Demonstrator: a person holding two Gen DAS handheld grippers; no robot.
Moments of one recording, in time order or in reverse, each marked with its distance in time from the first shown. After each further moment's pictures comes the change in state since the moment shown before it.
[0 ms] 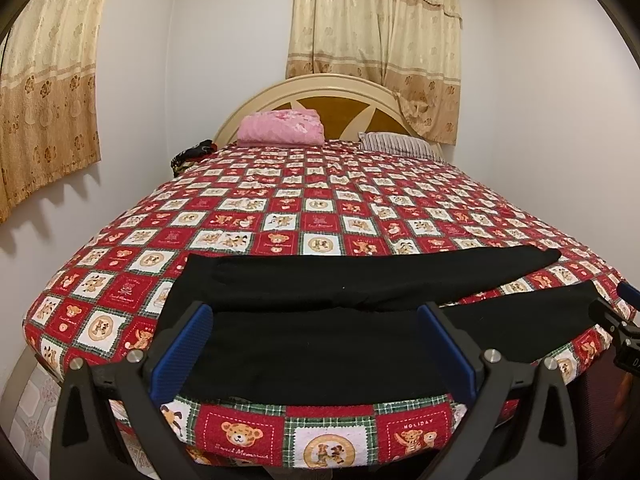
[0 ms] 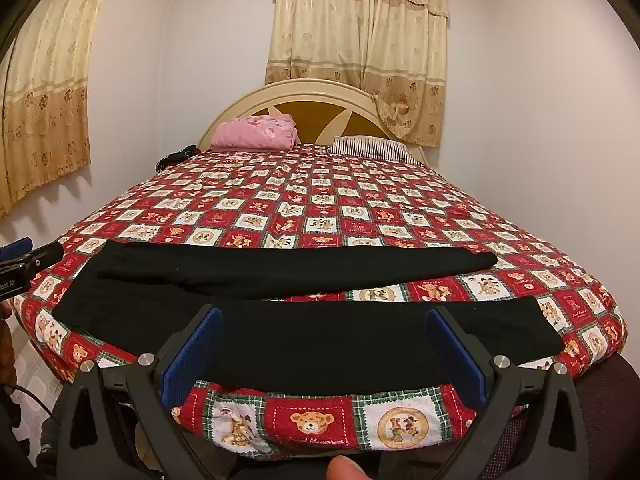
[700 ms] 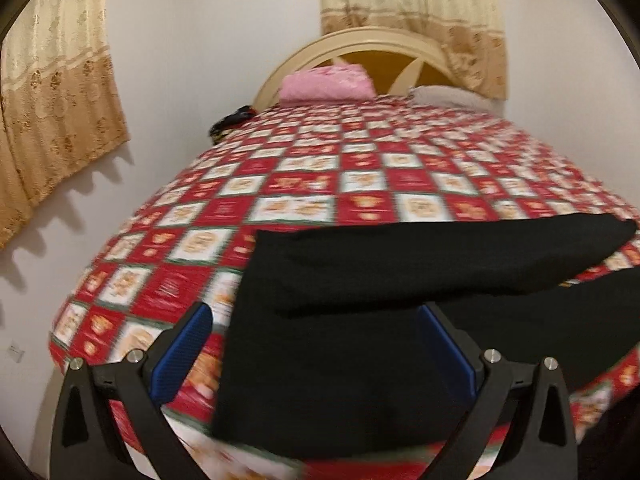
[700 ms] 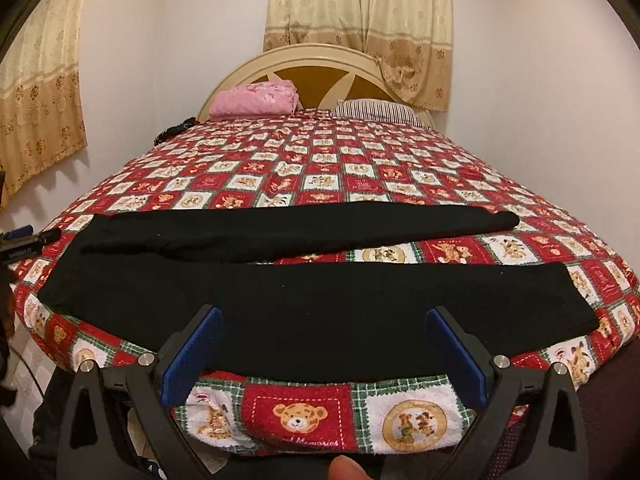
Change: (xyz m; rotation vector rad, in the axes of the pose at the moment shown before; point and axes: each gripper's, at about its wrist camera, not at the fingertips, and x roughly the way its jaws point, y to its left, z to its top) left arm 0.104 0.086 0.005 0.067 0.148 0.216; right arm 0.059 -0.015 -0.024 0.022 0.127 0.032
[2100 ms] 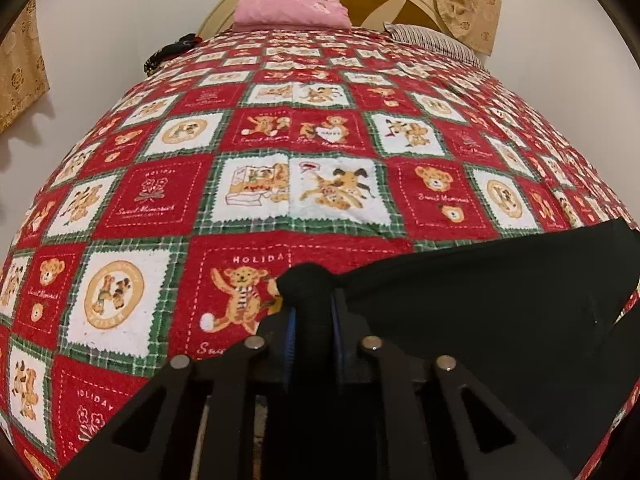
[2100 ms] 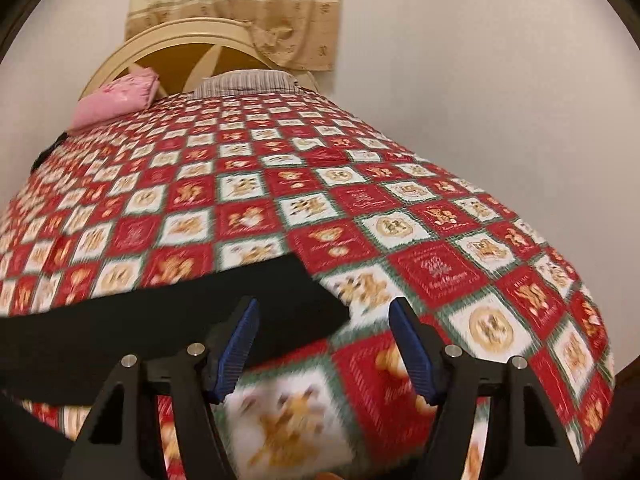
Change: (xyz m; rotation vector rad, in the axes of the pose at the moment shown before) left arm 0.192 0.055 0.052 0.023 0.270 -0.274; right arm 0.162 -0.273 0.120 0.192 0.148 -0.302
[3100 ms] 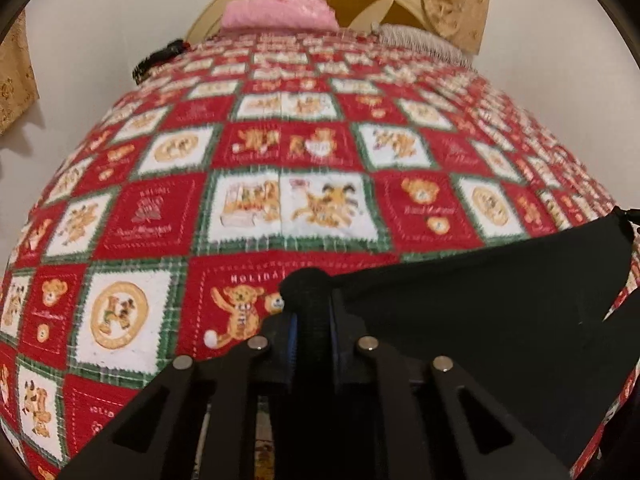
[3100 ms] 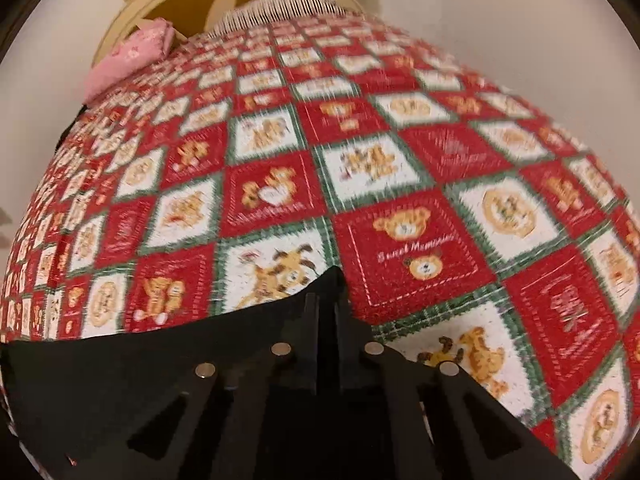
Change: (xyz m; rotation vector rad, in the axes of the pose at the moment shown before) left arm -0.020 -0.001 0.007 0.029 -0.032 -0.046; right arm 0.117 0.016 0.043 0.000 0.268 0.217
